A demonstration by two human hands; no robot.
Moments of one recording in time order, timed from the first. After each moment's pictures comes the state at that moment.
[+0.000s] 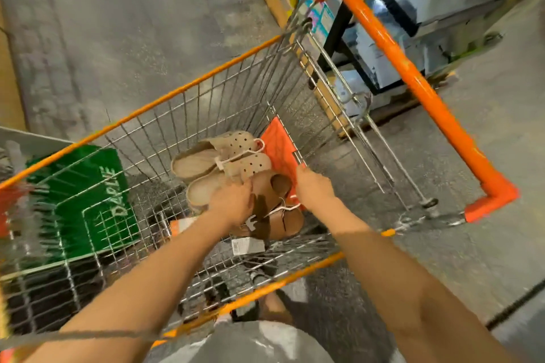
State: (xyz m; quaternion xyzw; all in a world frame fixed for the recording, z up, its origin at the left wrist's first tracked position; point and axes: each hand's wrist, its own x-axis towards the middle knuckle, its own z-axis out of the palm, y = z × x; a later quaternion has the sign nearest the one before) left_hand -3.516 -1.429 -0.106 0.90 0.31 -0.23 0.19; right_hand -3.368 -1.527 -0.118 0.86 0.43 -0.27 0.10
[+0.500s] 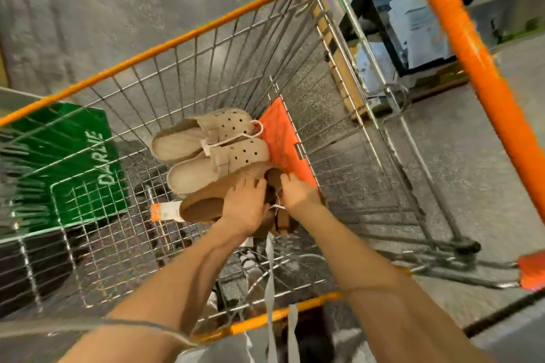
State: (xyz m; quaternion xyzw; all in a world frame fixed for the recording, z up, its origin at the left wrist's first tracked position) left_hand -3.469 -1.457 -0.187 0.87 0.34 -0.26 0.23; right_hand -3.353 -1.517 -0.211 0.79 0.47 -0.38 0.14
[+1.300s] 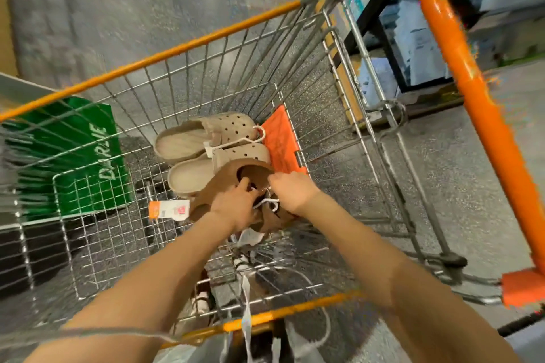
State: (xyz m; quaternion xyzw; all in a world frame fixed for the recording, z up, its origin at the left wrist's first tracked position) left_hand -3.480 -1.441 -0.189 0.86 0.31 -0.31 0.26; right_hand -3.342 -1.491 -0.155 0.66 0.67 -0.29 0.18
